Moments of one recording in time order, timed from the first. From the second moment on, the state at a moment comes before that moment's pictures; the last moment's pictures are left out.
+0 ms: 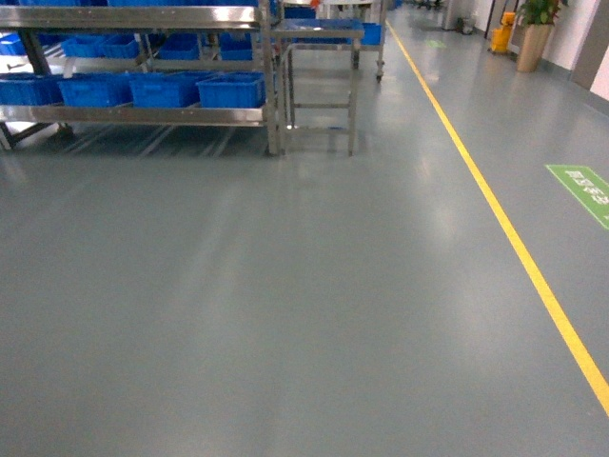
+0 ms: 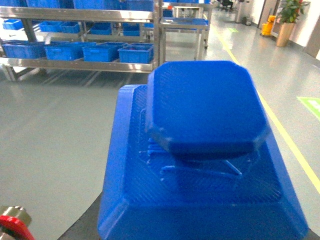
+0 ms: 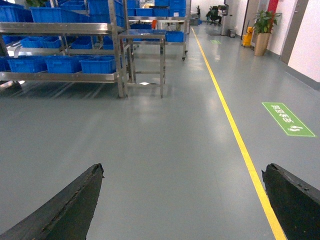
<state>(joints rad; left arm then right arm) -0.57 0.38 0.25 0.06 -0.58 -0.05 0.00 0.00 0.01 0.00 0.00 0.00</state>
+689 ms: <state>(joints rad) -0.57 0.38 0.25 0.06 -0.58 -0.05 0.00 0.00 0.01 0.00 0.00 0.00</state>
